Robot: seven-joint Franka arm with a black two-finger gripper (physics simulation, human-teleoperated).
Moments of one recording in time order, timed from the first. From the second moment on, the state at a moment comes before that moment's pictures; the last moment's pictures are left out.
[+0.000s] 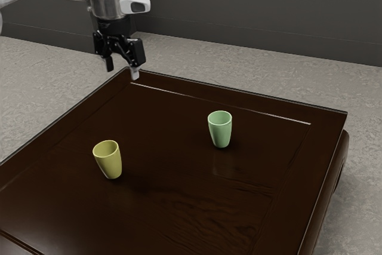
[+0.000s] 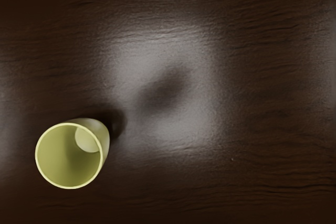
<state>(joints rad) 0.11 0.13 -0.18 -1.45 0.02 1.48 0.05</state>
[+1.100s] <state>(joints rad) 0.11 0.14 -0.16 -2.08 0.01 2.02 0.05</state>
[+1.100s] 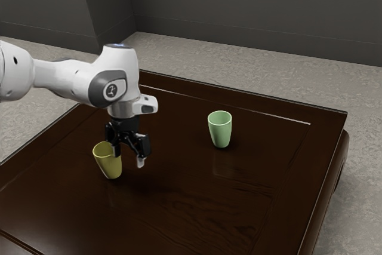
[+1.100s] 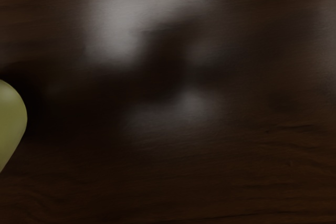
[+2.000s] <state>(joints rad) 0.12 0.15 -0.02 -2.05 0.01 2.04 0.10</state>
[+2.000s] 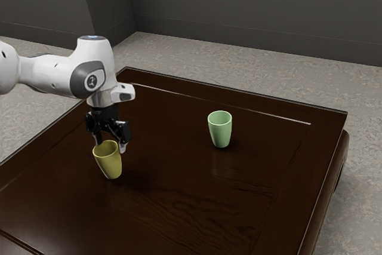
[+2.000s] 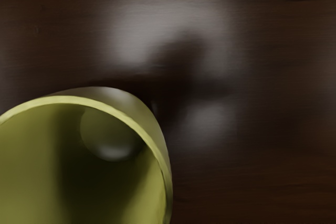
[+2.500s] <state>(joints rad) 0.11 0.21 -0.02 -2.06 0.01 2.05 0.11</state>
